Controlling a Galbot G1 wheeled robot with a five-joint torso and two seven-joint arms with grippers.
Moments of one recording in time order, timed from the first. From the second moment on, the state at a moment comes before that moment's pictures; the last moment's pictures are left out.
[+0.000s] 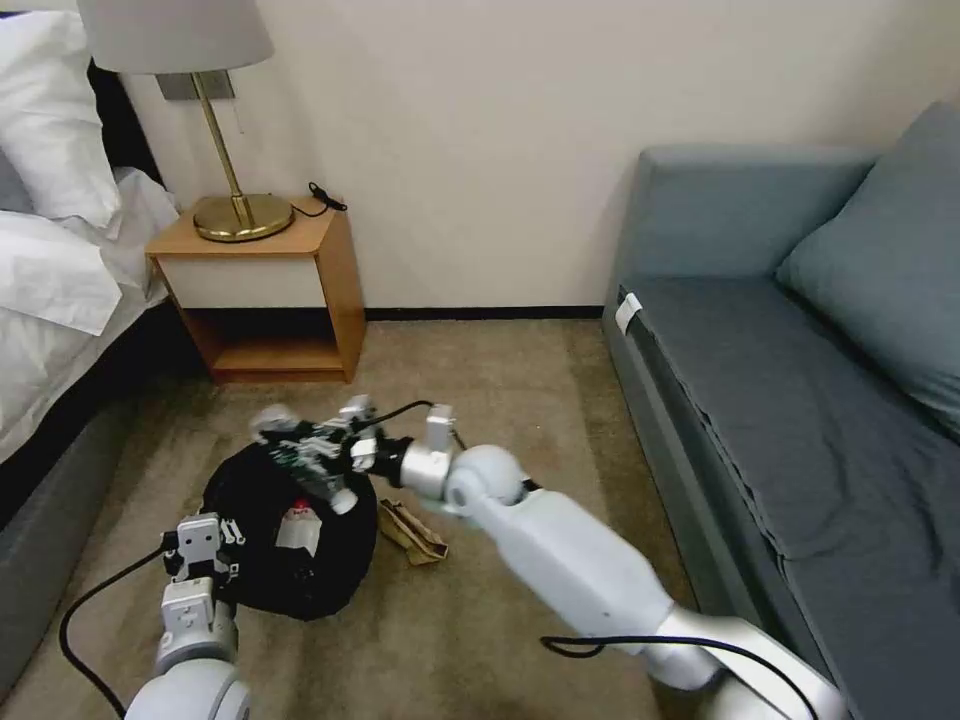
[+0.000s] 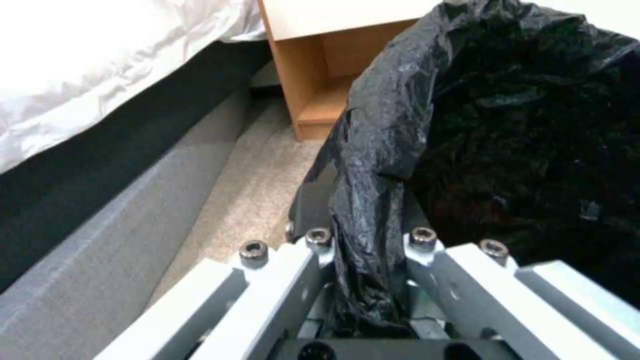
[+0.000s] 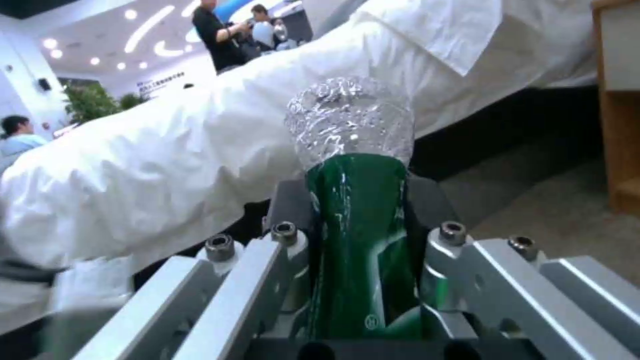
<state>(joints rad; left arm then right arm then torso) 1.64 -1.28 -0.63 -2.07 -0.15 0.19 -0.40 -0.55 1.54 -0.37 1.26 0.79 -0.11 -0.56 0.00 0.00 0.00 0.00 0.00</state>
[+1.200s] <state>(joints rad) 1.62 -1.24 -0.70 -2.04 -0.20 0.19 -0.41 -0.57 1.42 -0.39 1.16 0.48 -0.08 -0.41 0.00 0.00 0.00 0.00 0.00</state>
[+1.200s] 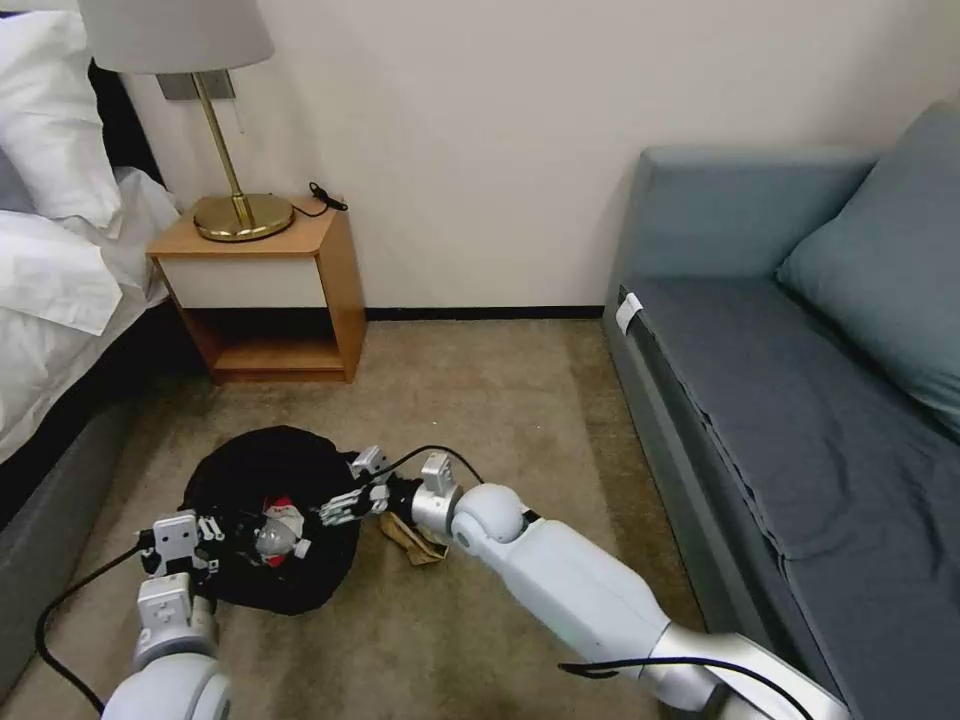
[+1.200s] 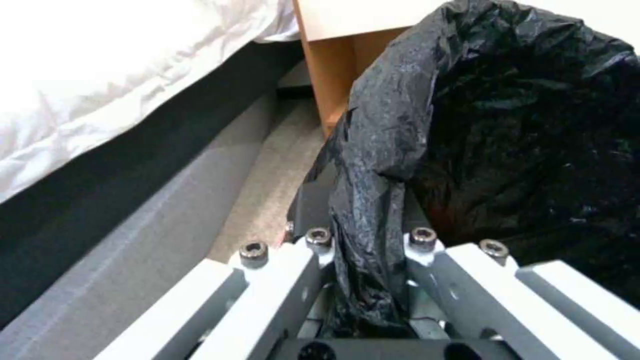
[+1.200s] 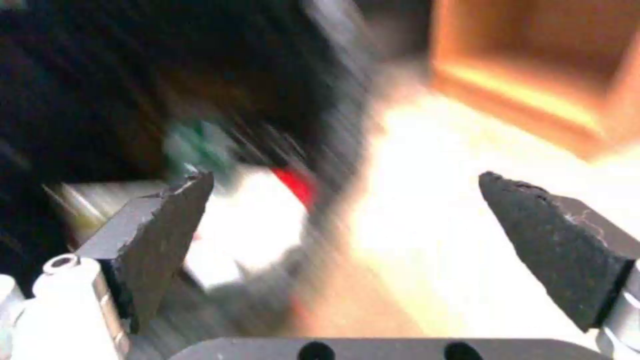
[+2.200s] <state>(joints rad) 1.63 -1.21 -0.73 -2.01 -0.24 0.20 -0.42 -0.60 1.50 -0.33 0.75 0.13 -0.15 -0.33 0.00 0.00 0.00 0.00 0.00</state>
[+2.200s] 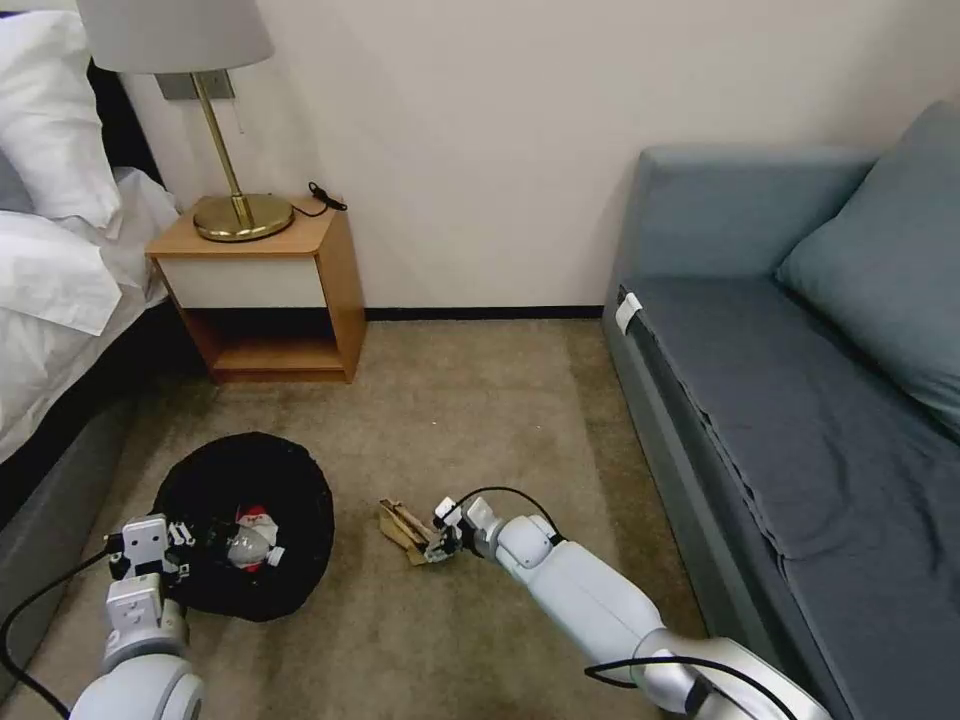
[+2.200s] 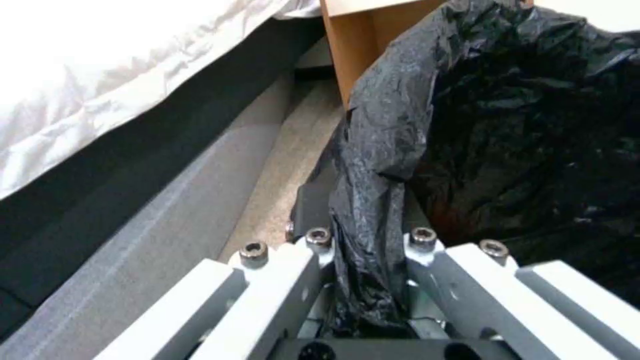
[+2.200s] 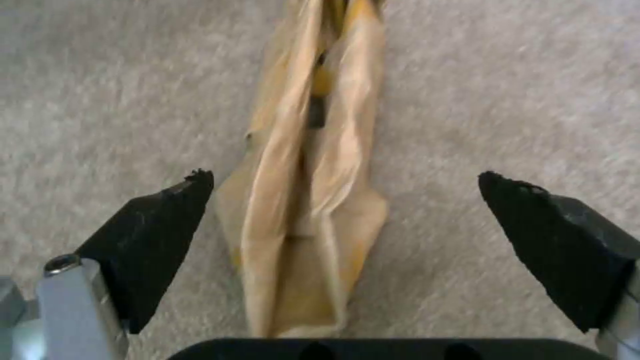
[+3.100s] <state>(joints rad) 1.63 -1.23 -0.70 -2.04 -0.22 0.20 -0.42 -0.64 1.54 -0.27 0.66 0.00 -0.08 -0.45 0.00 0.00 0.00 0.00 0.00</state>
